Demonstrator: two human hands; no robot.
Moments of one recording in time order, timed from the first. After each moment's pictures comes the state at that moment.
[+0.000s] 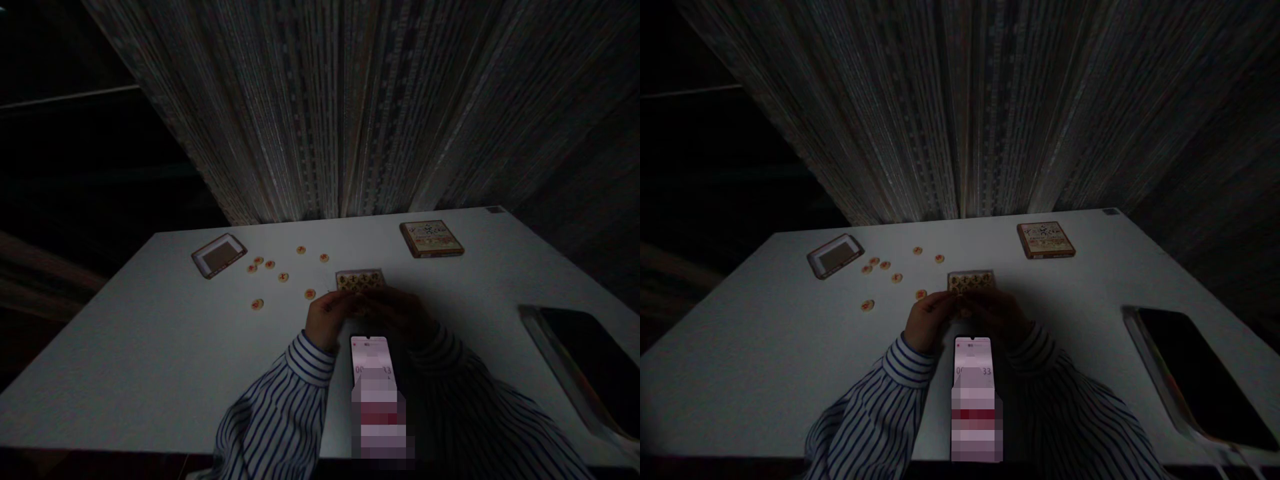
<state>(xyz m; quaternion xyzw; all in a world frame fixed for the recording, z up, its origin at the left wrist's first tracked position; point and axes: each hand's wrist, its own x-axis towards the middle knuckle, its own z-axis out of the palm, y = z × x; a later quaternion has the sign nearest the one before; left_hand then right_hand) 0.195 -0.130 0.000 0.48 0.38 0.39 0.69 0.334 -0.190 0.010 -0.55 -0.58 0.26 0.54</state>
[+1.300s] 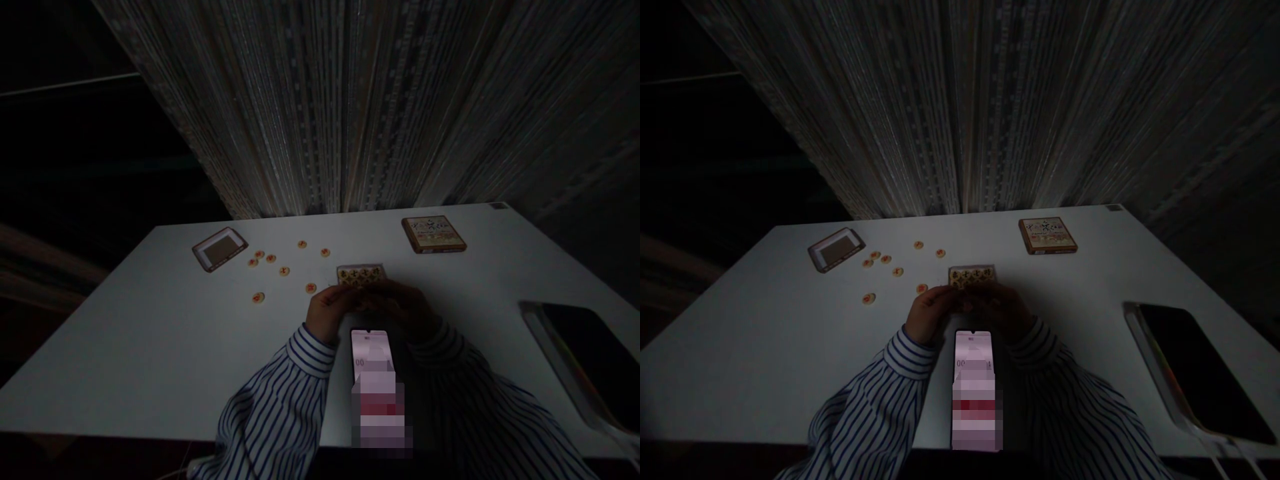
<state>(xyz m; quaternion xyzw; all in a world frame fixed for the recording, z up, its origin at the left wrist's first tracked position) 0.196 -0.133 0.002 0.43 0.36 0.39 0.73 0.340 -0.192 0.006 -0.55 -0.62 0.20 0.52</state>
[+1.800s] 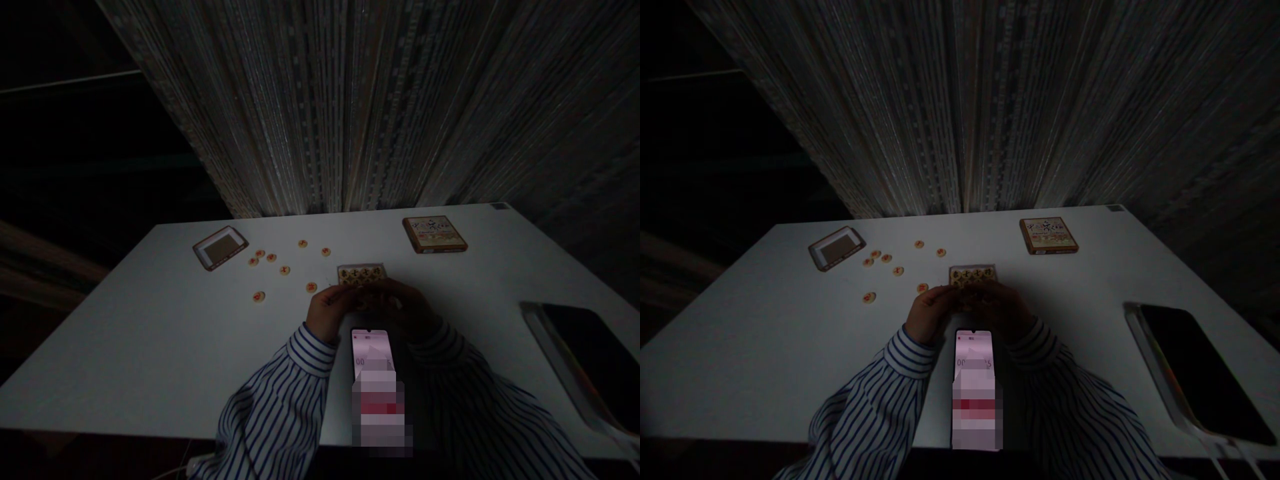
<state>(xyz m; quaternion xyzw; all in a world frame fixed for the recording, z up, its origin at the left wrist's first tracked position) 0.195 -0.132 0.000 0.43 0.36 0.39 0.73 0.337 -0.192 0.010 -0.52 -0.66 0.16 0.51</state>
